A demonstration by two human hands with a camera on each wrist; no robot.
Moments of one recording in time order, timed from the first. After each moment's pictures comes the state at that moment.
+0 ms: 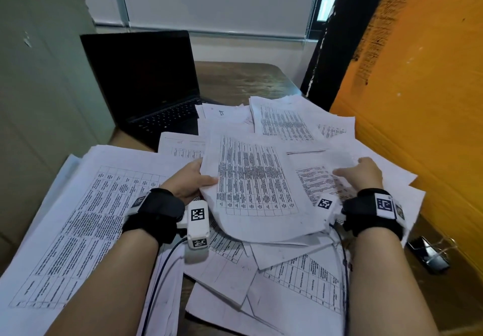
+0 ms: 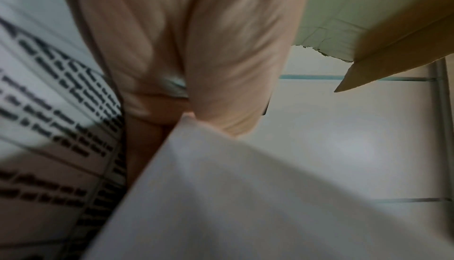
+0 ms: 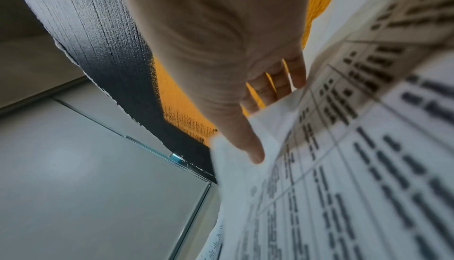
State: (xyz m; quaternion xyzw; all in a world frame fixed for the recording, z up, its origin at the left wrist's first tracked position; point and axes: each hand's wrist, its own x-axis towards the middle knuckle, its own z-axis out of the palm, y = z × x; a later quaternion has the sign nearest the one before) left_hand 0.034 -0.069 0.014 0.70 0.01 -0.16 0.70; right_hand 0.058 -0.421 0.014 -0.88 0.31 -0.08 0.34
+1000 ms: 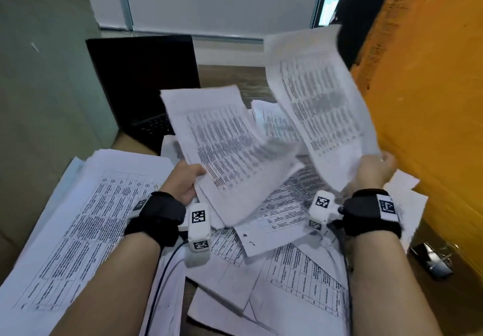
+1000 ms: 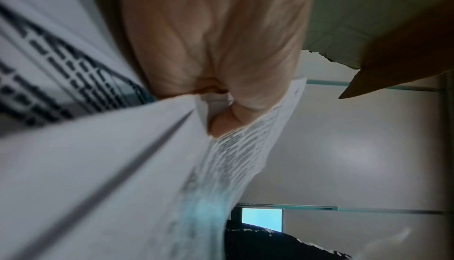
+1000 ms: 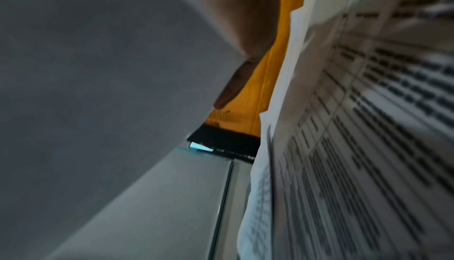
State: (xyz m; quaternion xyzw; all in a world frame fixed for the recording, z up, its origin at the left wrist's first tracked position) left_hand 0.041 -0.067 0.011 0.62 0.10 -0.04 0.78; right_hand 0.069 -0.407 0.026 -0.61 0.33 -0.34 0.63
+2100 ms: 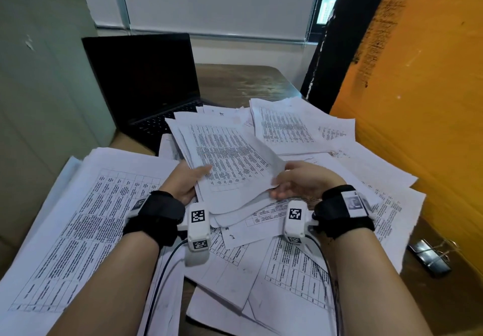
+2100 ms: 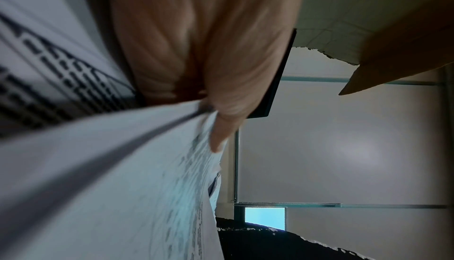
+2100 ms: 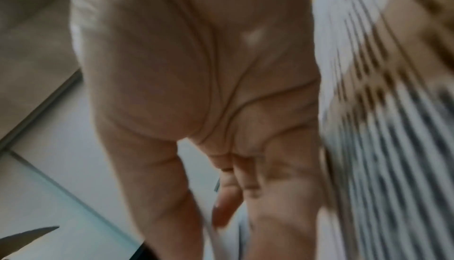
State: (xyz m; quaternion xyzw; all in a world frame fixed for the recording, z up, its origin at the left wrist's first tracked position) left_hand 0.049 -0.063 0.003 0.60 0.11 -0.07 0.79; right_hand 0.046 -0.318 0.039 -0.75 0.07 0.24 0.62
